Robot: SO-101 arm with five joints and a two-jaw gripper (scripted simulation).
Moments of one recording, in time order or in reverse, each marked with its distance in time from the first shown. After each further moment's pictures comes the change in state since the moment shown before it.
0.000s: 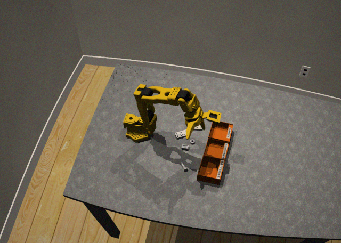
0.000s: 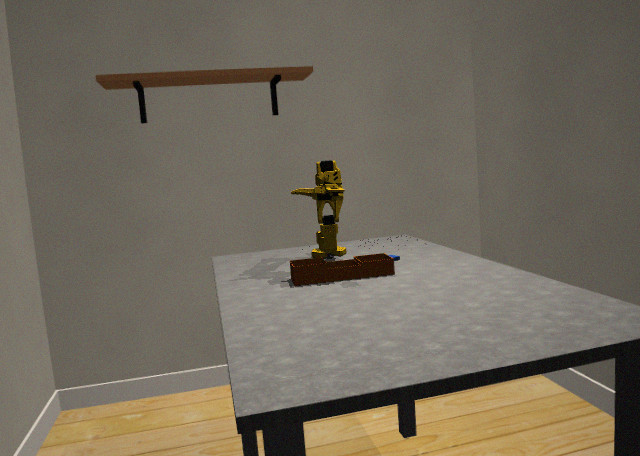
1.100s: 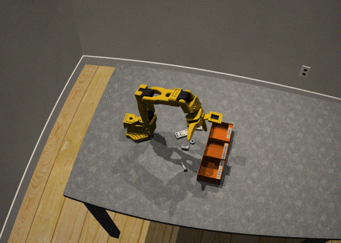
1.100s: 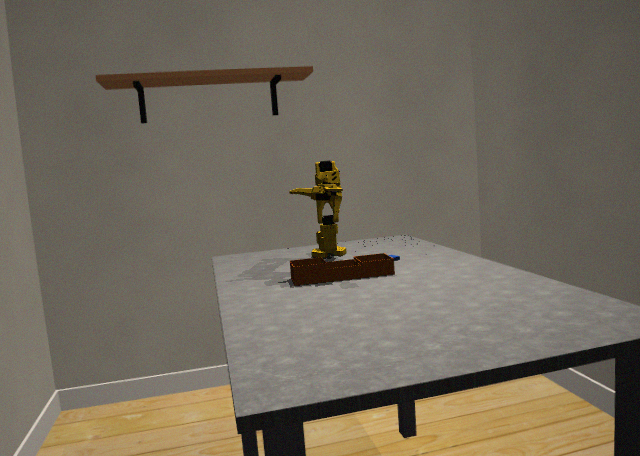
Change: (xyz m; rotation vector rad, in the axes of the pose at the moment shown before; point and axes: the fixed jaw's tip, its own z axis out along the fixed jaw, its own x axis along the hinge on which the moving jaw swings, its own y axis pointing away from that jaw) arm -0.007 -0.006 0.002 0.014 -0.026 0.001
